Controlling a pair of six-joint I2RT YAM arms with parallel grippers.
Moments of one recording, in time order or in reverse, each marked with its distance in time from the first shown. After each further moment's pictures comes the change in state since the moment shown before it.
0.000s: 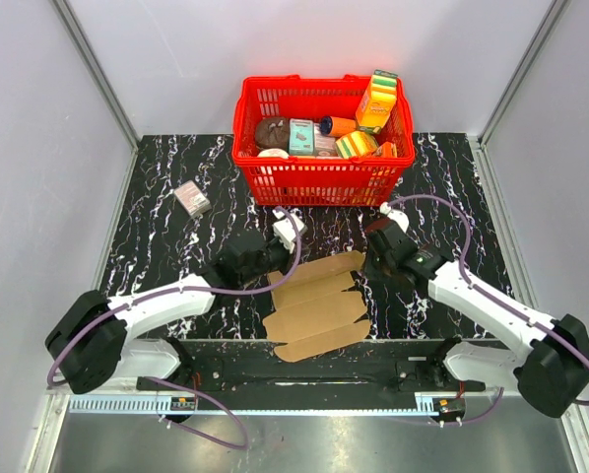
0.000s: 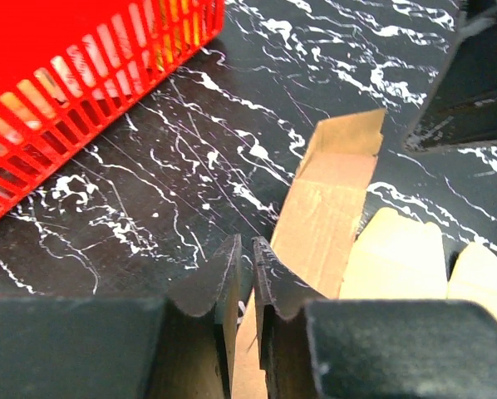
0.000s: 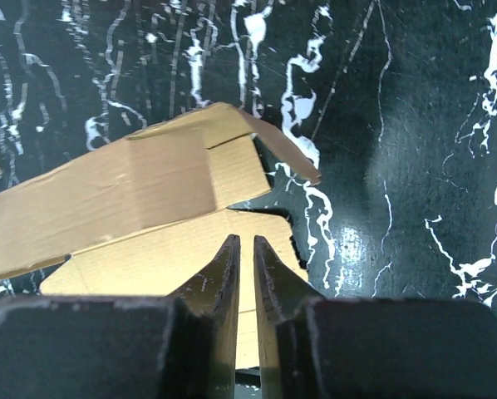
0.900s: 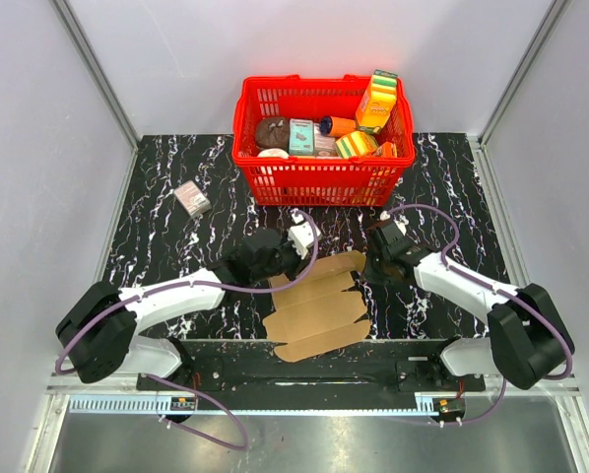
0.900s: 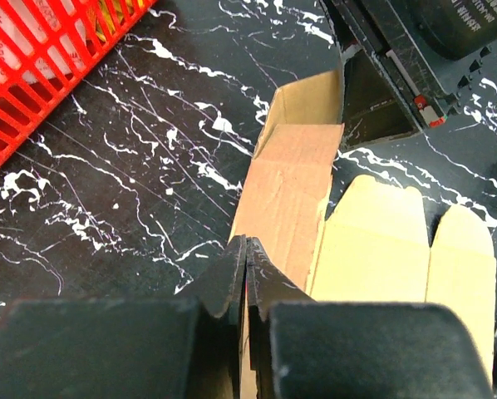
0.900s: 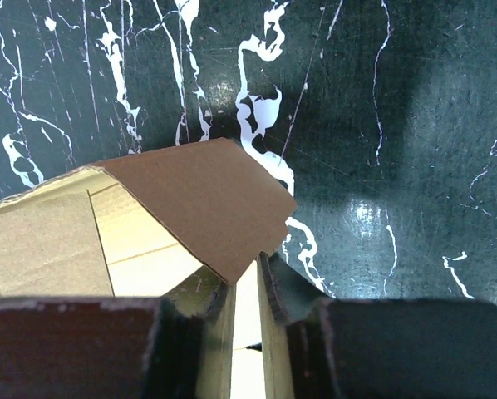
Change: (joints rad) left arm -0.050 0.088 0.075 -0.116 0.055 0.048; right arm -0.151 0.193 -0.121 0.181 -0.166 -0.006
